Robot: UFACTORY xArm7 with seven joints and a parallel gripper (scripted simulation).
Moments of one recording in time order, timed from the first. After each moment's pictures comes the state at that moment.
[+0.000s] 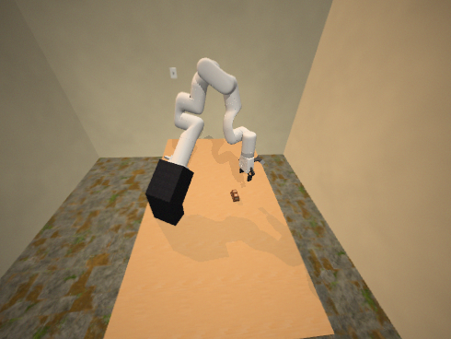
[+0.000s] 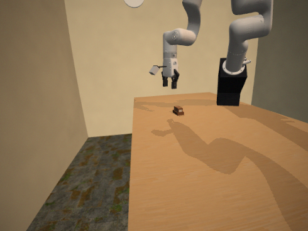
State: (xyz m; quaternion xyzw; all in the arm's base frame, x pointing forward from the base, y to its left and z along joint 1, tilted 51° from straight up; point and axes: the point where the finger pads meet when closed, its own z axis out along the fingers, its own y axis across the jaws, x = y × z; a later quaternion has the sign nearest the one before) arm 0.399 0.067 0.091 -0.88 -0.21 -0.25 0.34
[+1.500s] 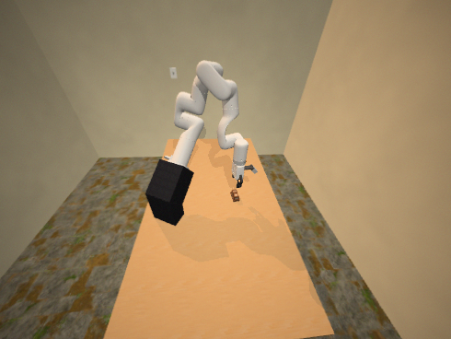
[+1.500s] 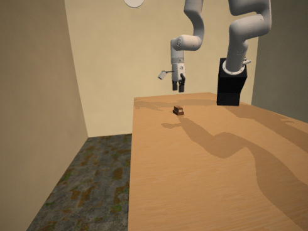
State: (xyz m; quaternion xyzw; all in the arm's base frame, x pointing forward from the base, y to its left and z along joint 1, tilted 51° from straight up) arm 0.359 0.076 0.039 -0.89 -0.13 -0.20 0.39
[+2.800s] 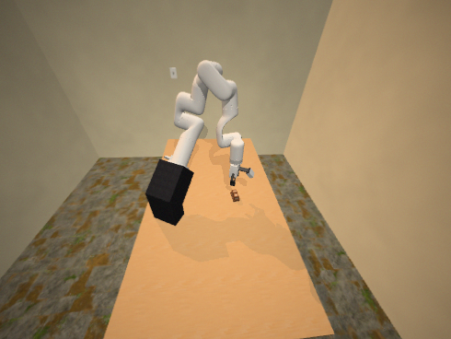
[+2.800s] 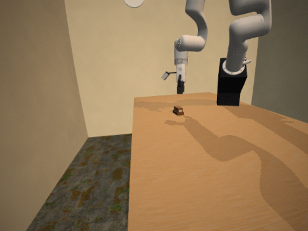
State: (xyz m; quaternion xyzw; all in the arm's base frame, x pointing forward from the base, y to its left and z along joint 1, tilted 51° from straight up) arm 0.345 0.097 0.047 -0.88 0.12 -0.09 0.45
